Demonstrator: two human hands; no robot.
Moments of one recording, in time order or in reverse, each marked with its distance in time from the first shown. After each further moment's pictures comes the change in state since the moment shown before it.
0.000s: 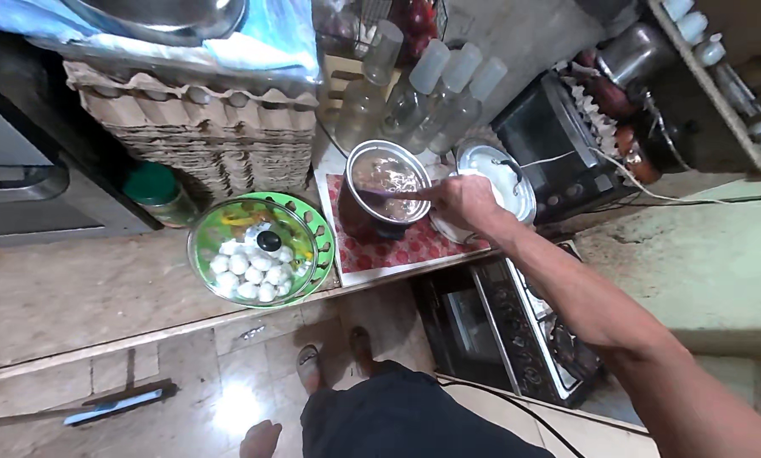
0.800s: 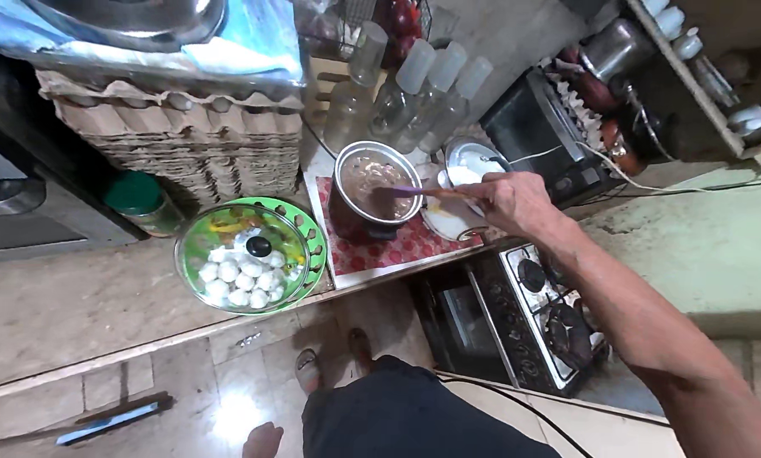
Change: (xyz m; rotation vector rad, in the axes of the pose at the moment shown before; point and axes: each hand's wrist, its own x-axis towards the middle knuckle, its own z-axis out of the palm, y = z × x) left_hand 0.009 0.008 -0.001 0.105 -0.027 0.039; right_hand -0.065 0.059 -0.029 -0.065 0.142 -0.086
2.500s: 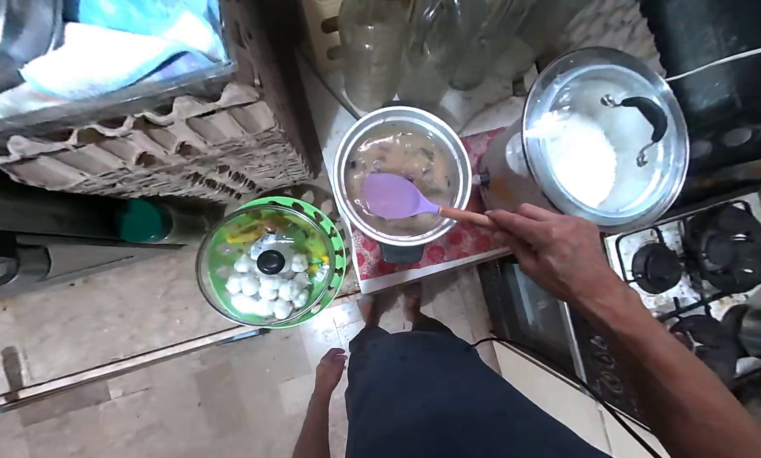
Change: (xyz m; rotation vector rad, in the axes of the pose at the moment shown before) left_hand 0.005 0.130 -0.045 -0.452 -0.013 -0.085; right_hand 0.015 0.022 0.114 0.531 0.047 0.027
